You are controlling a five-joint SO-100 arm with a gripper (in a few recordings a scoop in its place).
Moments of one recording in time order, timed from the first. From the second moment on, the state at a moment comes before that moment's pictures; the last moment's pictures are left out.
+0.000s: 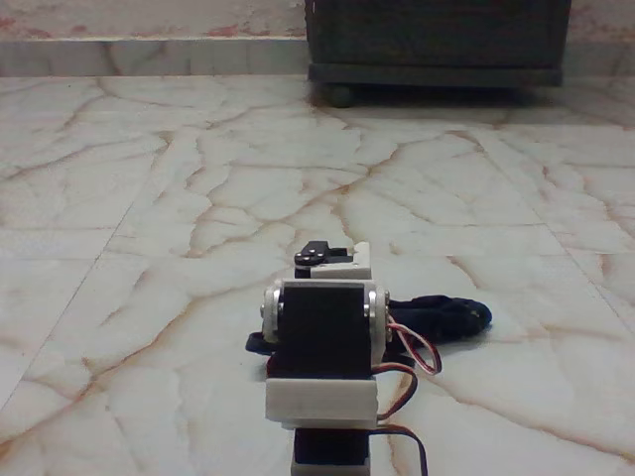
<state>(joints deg) 2.4 138.3 176.7 -36.2 -92.9</state>
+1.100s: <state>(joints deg) 6.1 109.4 138.1 5.7 -42.5</state>
